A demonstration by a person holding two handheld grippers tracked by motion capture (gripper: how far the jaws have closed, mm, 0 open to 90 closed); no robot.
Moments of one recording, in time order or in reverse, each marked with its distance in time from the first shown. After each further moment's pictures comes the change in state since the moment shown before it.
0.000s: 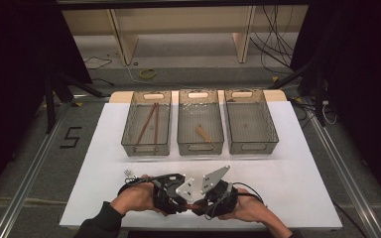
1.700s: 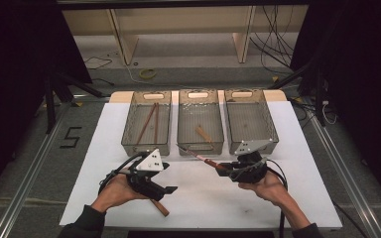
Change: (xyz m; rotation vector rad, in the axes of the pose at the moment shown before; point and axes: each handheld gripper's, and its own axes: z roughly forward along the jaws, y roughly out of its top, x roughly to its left) left arm 0.022 -0.058 -0.045 -0.371 0.246 -0.329; right arm -0.049 -0.016 -0.080 -0.239 -0.300 0.246
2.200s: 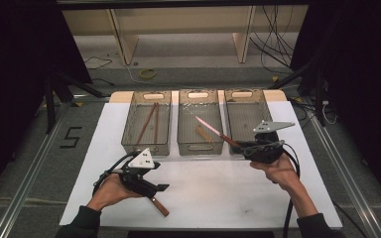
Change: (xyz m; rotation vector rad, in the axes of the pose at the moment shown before) left arm 0.018 -0.024 0.001 0.012 0.023 -0.073; right arm -0.044 0.017 -0.033 -0.115 -0.138 0.103
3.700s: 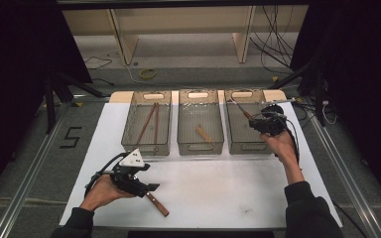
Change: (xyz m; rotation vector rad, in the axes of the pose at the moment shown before) left arm 0.017 -0.026 -0.005 0.028 0.020 -0.078; right arm -0.094 0.018 0.038 0.110 -0.371 0.225
